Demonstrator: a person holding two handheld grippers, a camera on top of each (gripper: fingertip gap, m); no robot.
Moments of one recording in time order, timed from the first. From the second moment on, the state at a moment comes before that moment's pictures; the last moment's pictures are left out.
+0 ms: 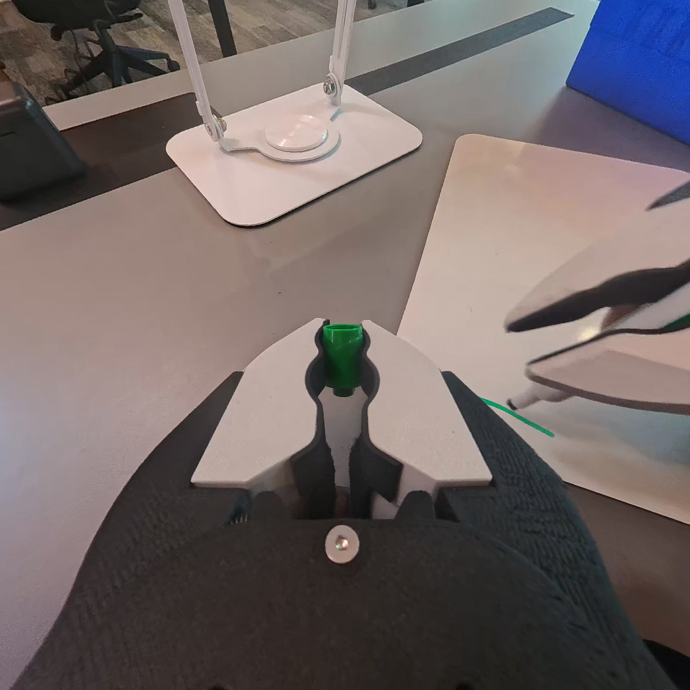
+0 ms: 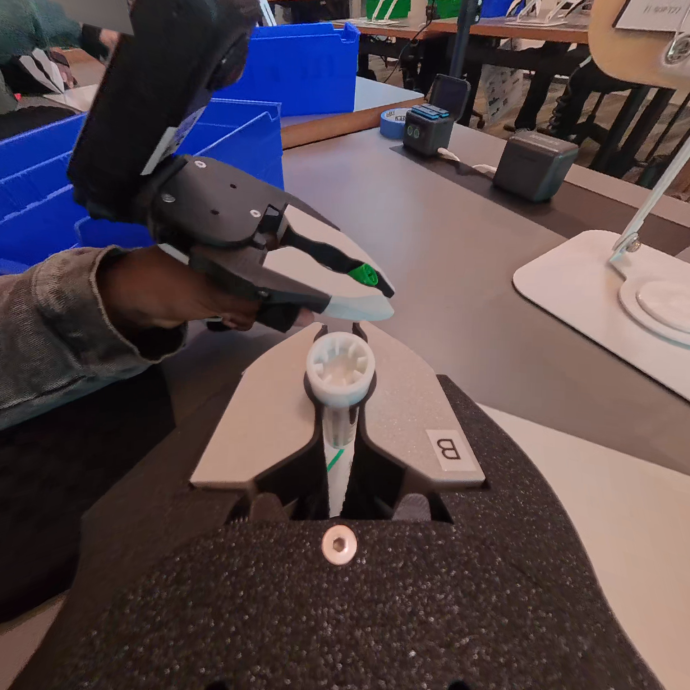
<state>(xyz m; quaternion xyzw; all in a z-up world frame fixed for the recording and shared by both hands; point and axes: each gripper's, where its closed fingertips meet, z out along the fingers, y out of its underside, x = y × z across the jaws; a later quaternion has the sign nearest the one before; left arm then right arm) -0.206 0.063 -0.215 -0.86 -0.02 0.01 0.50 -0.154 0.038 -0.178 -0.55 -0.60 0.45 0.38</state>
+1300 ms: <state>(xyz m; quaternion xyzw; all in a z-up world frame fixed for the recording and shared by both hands) -0.202 0.065 -0.221 -0.87 0.00 0.01 0.49 -0.143 0.089 -0.175 -0.57 -0.58 0.42 0.41</state>
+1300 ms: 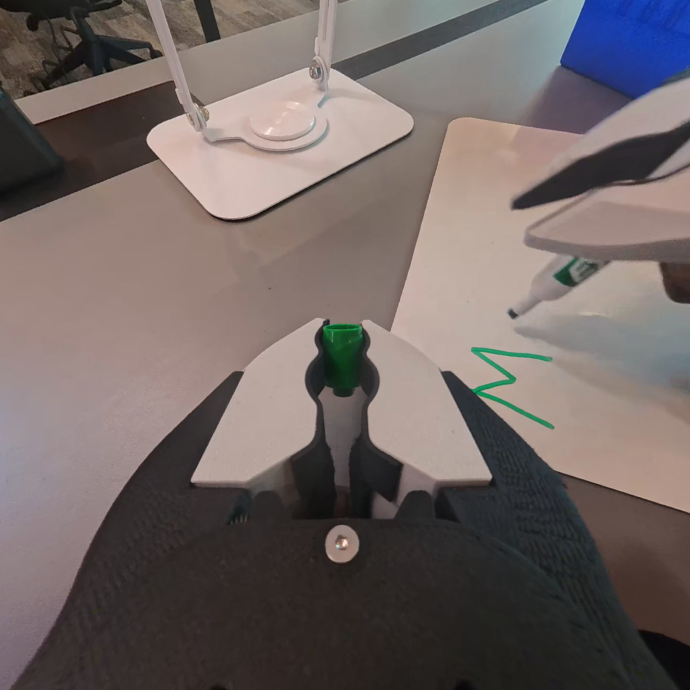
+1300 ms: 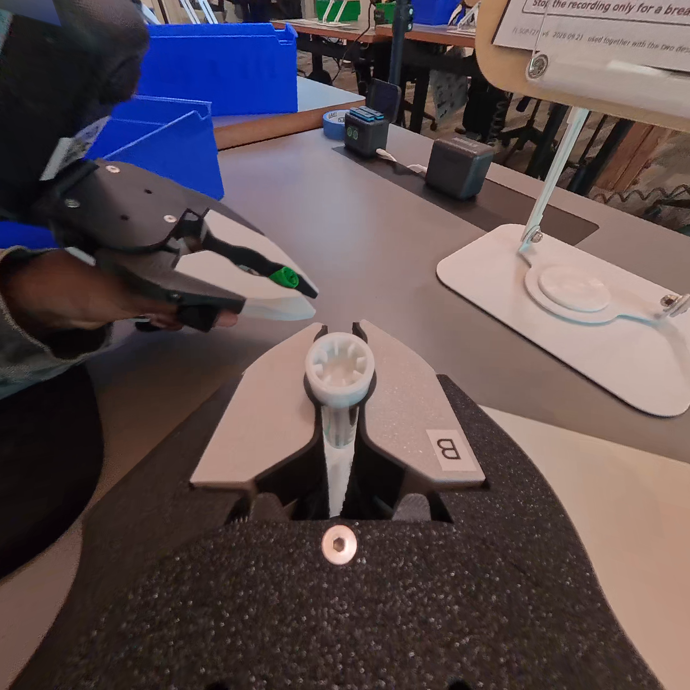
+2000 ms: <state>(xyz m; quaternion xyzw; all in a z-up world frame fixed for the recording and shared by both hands) -0.199 0.065 -0.224 -0.87 0.01 0.00 0.49 -0.136 0.089 -0.180 -0.58 -0.57 0.42 0.40</state>
